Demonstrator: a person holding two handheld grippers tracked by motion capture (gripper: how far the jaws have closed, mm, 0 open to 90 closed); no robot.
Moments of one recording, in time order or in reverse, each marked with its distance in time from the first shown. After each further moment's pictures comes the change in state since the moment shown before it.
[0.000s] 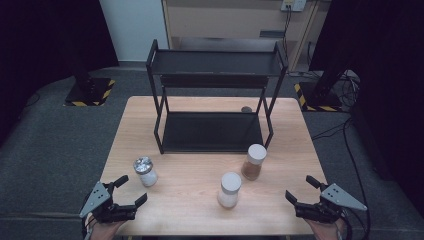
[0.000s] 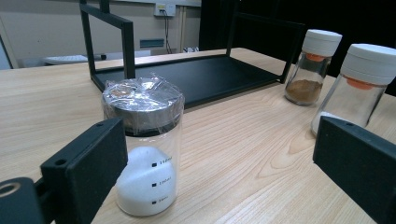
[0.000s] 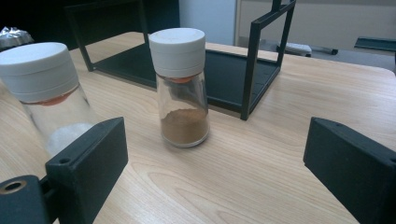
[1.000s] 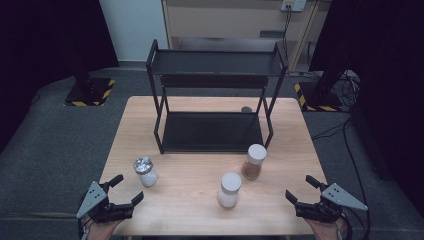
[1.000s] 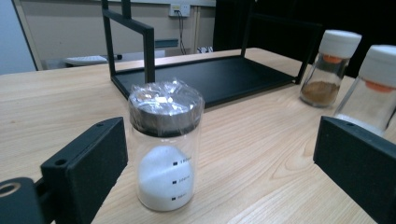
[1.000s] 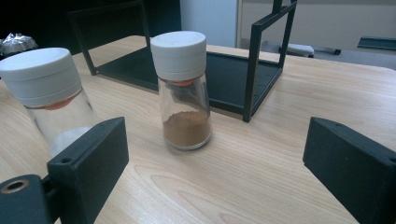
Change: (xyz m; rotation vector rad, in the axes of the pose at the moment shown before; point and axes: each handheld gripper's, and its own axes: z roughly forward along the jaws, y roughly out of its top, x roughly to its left) left arm -0.006 0.010 -0.009 0.006 0.066 0.005; right arm -0.002 -0.001 0.000 -0.009 0.006 0.016
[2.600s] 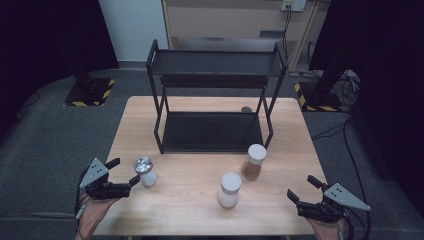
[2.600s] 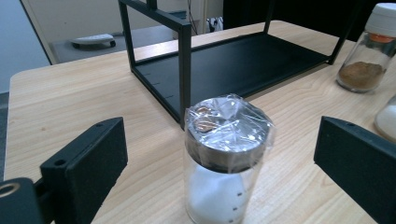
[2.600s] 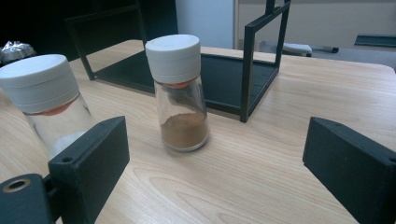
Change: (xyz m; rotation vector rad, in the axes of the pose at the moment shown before) left arm 0.038 0.048 0.035 0.138 0.015 0.043; right arm -0.002 -0.001 -0.002 -0.010 -0.007 0.028
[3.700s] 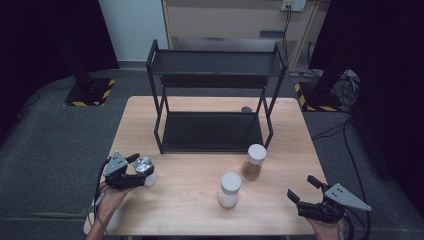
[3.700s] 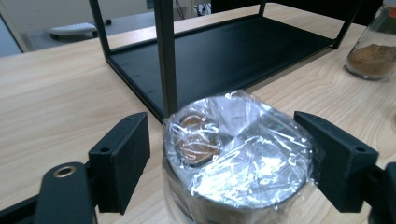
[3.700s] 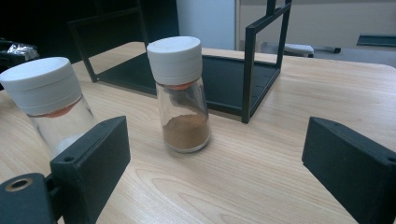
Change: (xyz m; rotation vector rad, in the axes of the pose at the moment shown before) left arm 0.008 -0.007 0.053 0.040 -0.048 0.025; right arm -0.002 -0.001 -0.001 -0.006 0.009 0.009
